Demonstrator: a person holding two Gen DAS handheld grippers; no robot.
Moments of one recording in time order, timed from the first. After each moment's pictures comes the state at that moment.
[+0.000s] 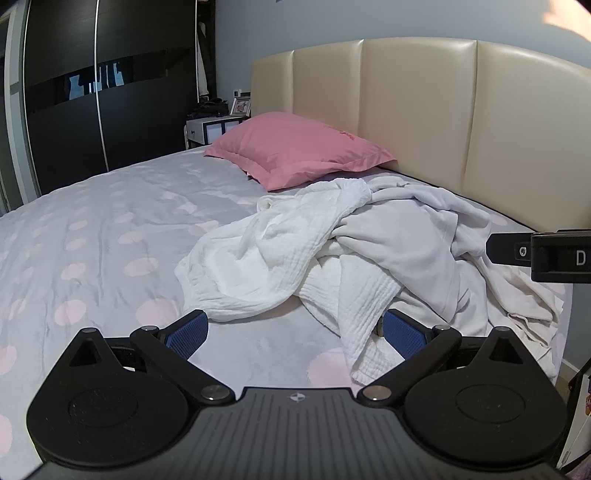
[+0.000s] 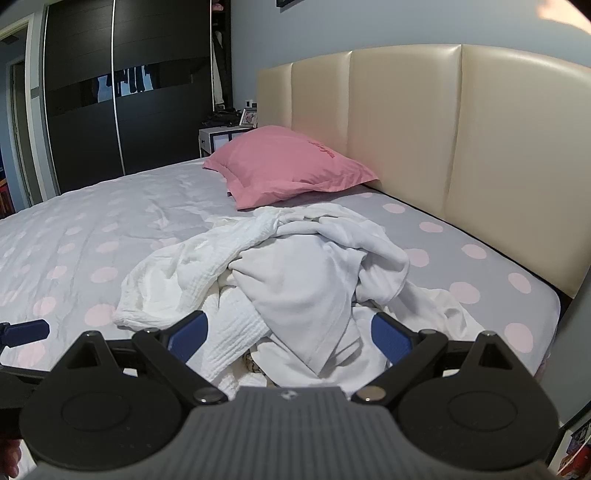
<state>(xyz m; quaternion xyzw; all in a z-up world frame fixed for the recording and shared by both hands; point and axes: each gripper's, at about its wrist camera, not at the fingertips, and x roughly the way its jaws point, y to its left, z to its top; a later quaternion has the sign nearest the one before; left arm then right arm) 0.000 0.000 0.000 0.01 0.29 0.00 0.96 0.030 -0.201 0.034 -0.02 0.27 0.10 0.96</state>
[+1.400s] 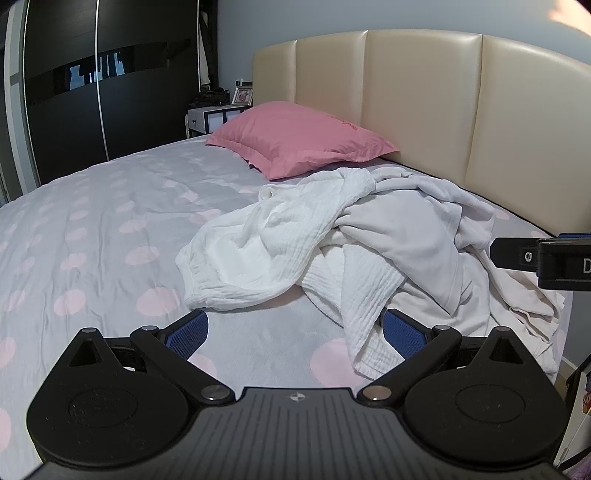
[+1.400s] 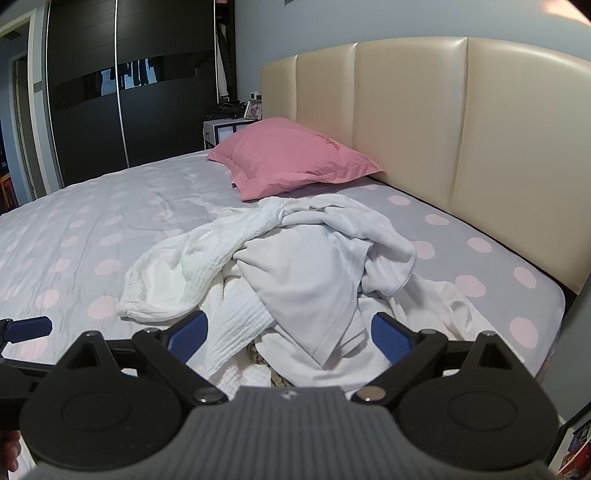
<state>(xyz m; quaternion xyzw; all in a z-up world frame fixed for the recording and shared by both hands) 0.005 0.000 -0.008 0.00 0.31 0.01 0.95 0.032 -0.197 0.029 -0.02 0.28 0.11 0.96</state>
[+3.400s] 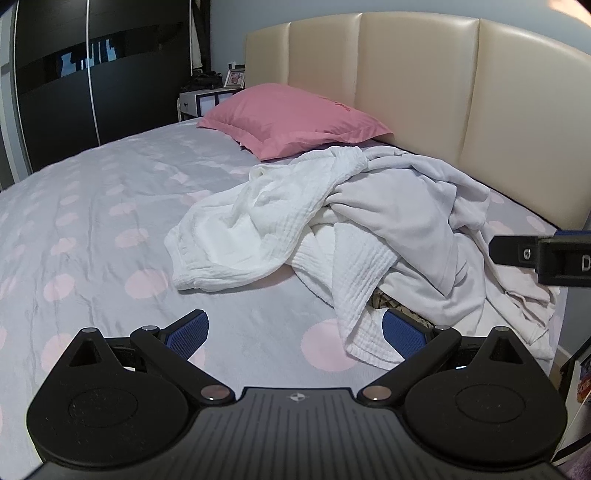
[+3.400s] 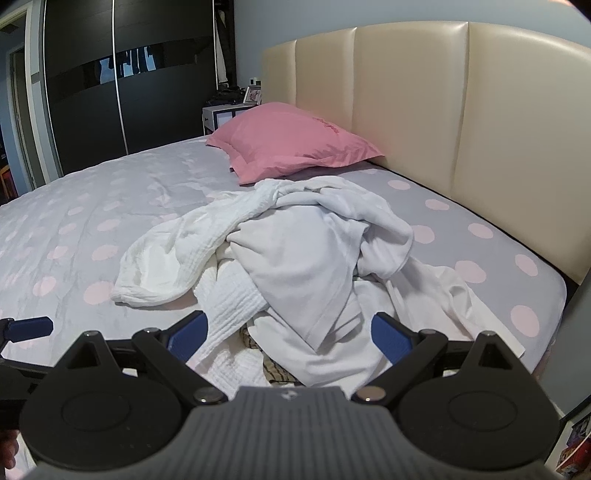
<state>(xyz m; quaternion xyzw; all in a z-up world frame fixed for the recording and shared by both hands) 0.009 -0.003 -0.018 0.00 0.34 0.00 0.94 0.039 -0.206 0.018 -0.02 0.30 0.11 0.95</state>
